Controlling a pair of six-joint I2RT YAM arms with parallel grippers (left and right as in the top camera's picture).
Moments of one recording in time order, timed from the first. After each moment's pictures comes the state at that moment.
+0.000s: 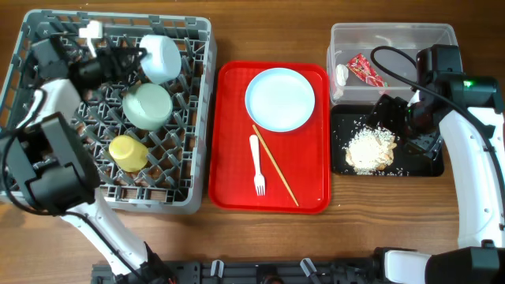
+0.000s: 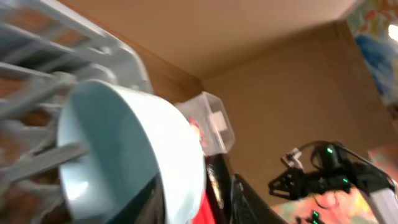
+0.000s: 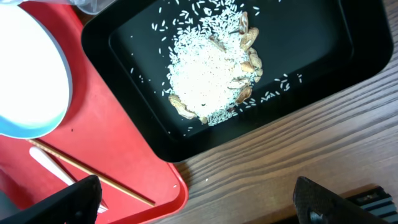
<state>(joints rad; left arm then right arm) 0.40 2.15 1.48 -0.17 1.46 -0.29 -0.06 1.48 1.40 -1.37 -0.04 0.49</state>
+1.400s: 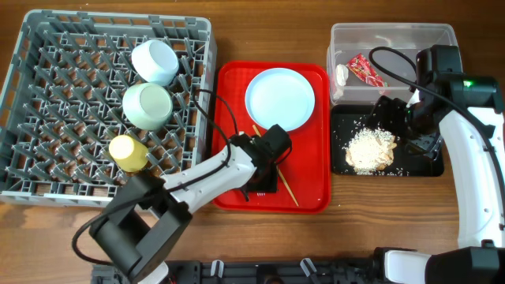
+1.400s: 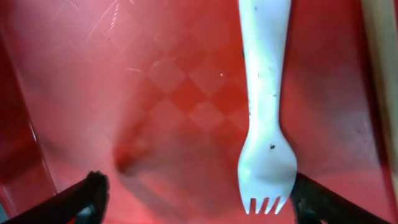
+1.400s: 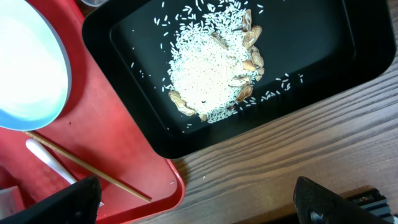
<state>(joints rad) -0.82 1.79 1.05 -0.82 -0.06 -0.79 -0.06 1.48 1.40 -1.37 -0.04 0.45</state>
